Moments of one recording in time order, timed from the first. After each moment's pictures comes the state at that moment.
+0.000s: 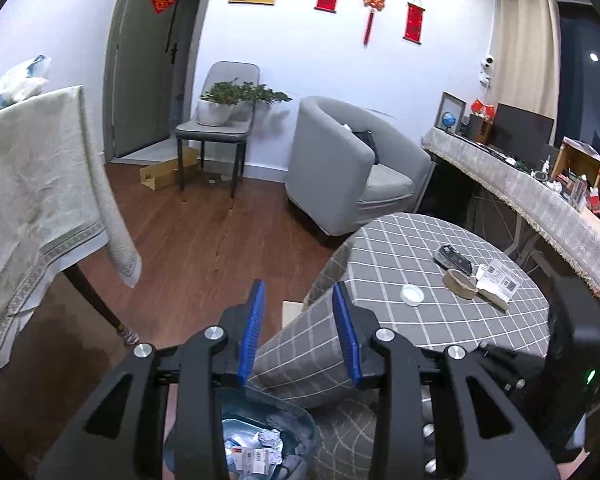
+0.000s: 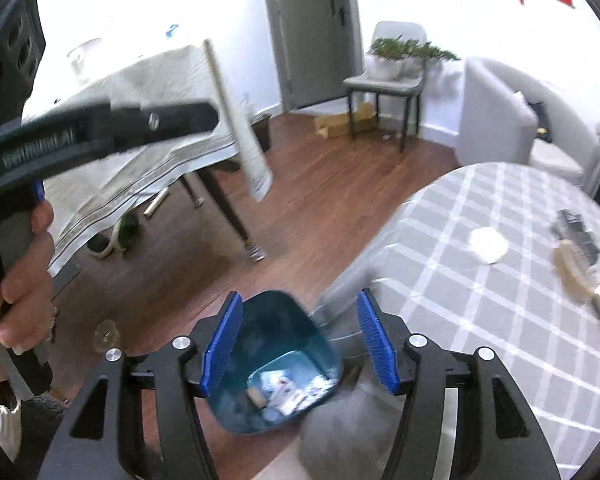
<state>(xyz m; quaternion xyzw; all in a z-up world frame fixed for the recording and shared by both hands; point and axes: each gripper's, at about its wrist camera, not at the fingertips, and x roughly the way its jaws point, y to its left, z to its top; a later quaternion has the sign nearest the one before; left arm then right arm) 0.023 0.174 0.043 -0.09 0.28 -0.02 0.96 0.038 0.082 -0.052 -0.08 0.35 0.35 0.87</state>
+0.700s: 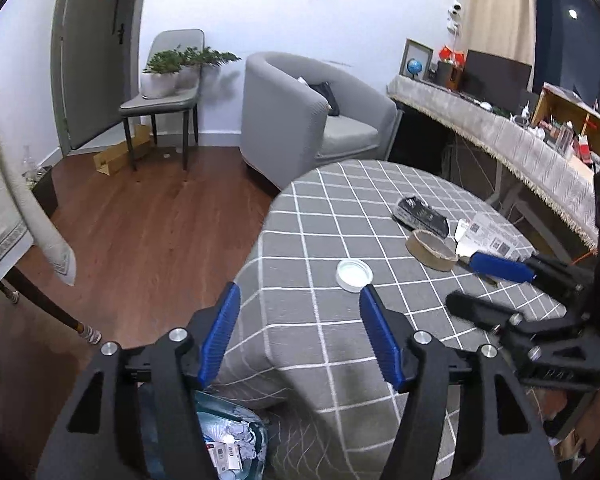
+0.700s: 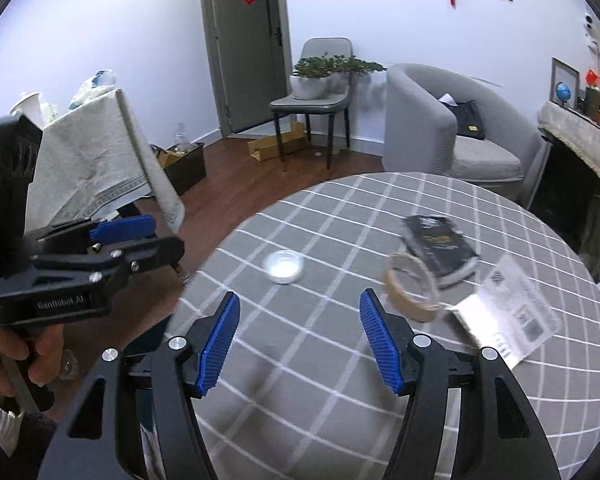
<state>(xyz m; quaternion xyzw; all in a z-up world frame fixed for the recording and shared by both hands) 0.091 0.089 0.000 -0.05 0.34 -0.08 0.93 0.098 -0.042 -0.036 -0.05 0.32 0.26 0.91</state>
